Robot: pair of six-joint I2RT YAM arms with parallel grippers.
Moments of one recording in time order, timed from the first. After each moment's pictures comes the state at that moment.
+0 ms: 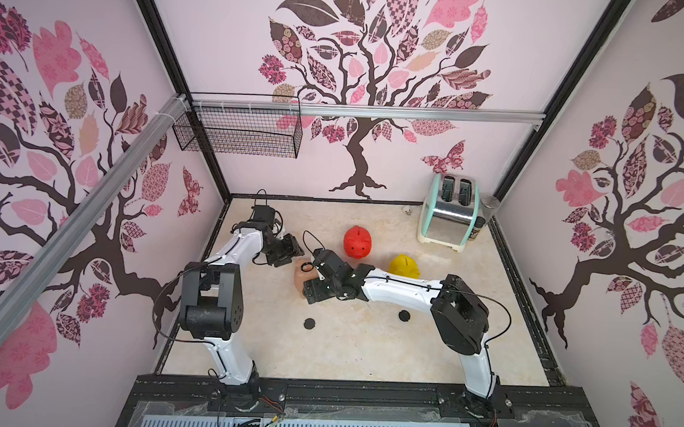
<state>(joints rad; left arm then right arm) -0.01 1.78 1.31 -0.73 0.45 -0.41 1.00 2.08 1.56 -0.37 -0.02 0.54</state>
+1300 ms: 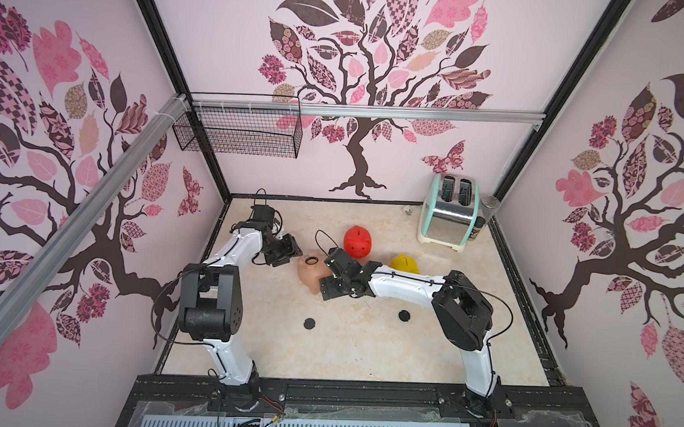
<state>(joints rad) -0.01 1.76 1.31 -0.74 0.41 -0.39 0.93 2.05 1.47 -0.40 0.06 0.53</state>
